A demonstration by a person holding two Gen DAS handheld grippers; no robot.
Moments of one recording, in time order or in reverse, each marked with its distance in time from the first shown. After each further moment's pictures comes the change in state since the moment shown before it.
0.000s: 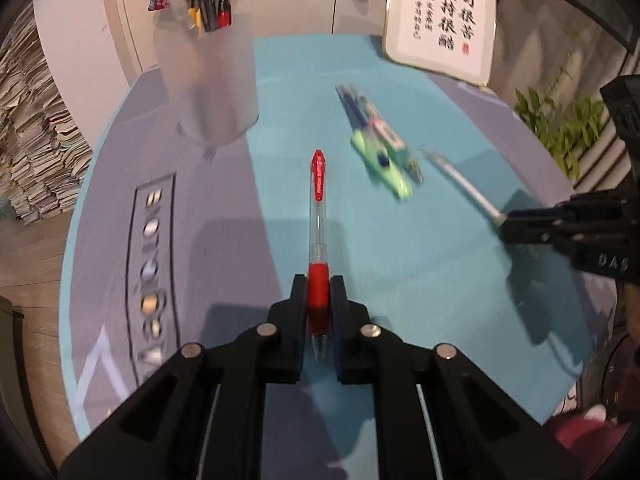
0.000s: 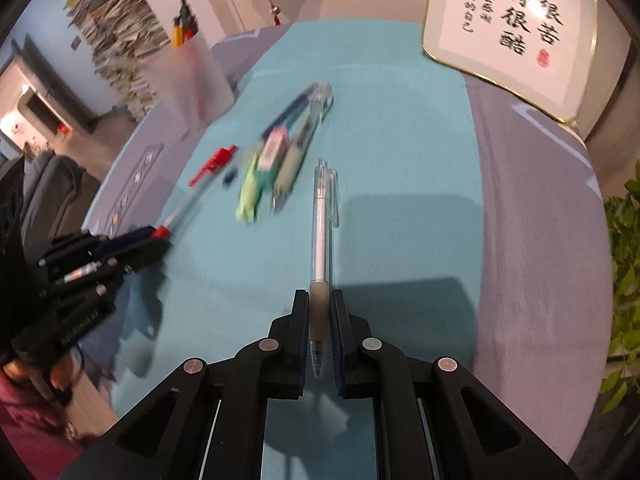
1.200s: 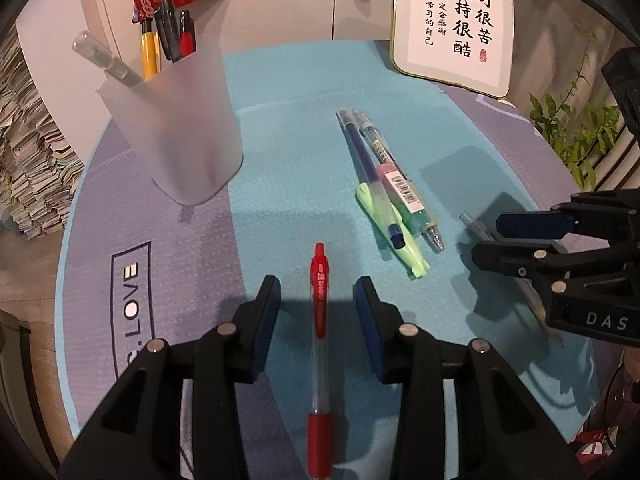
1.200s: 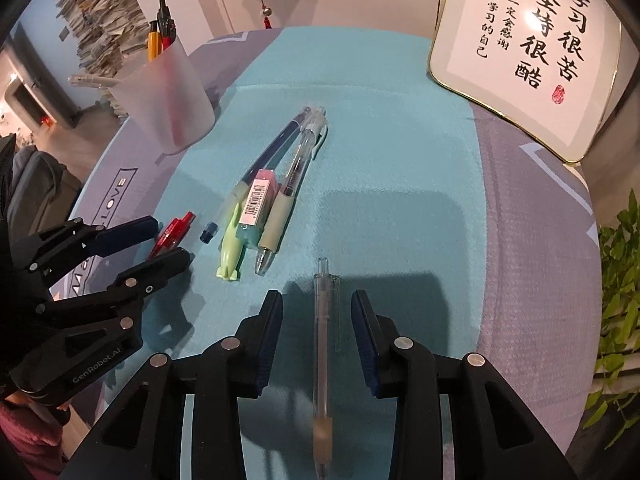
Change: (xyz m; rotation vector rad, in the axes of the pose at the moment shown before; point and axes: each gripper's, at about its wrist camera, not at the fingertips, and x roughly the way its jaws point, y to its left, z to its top) left arm 0.035 -0.003 0.055 0.013 -0.003 0.029; right arm 0.029 0.007 0.056 -0.015 -0.002 -0.066
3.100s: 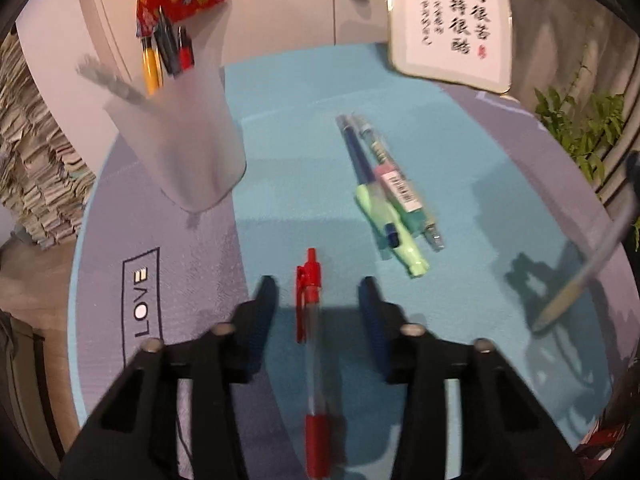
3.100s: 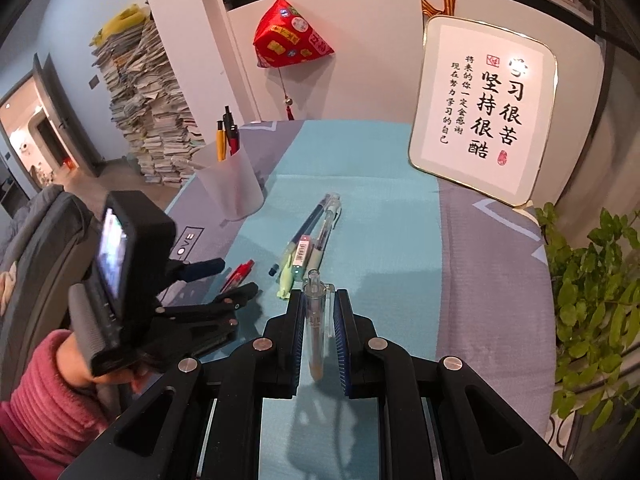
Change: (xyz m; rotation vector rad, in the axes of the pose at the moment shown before) left arm 0.000 -0.007 -0.002 0.026 -0.007 0.051; right arm -0.112 0.006 -0.033 0.018 -0.285 0.046
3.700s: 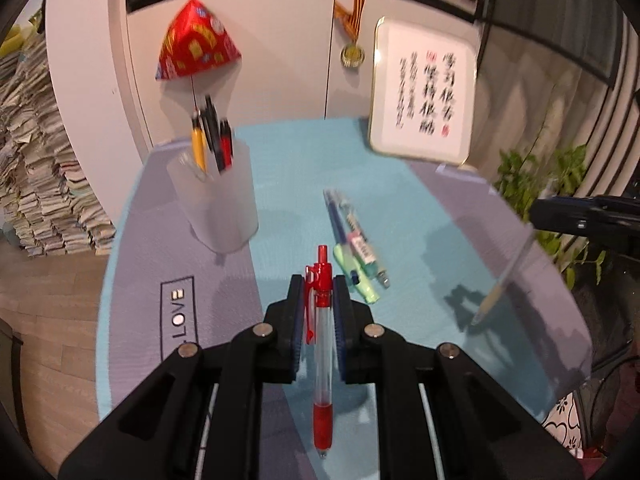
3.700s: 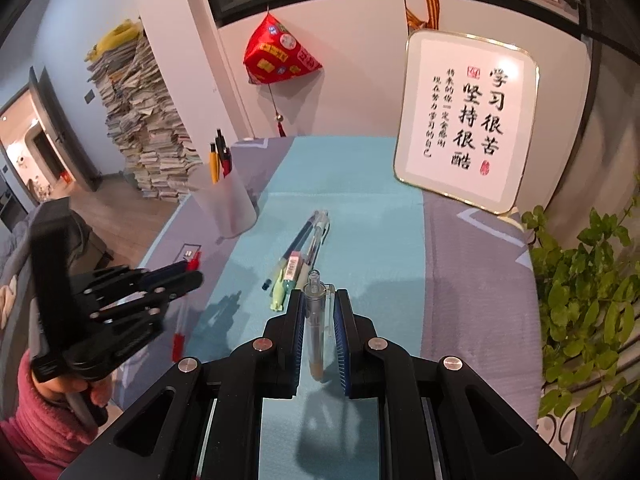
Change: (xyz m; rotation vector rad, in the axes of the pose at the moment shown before) left arm -0.095 0.009 -0.004 -0.052 -0.221 -0.085; right arm -0.025 -0.006 0.008 0.023 -0.051 -0.007
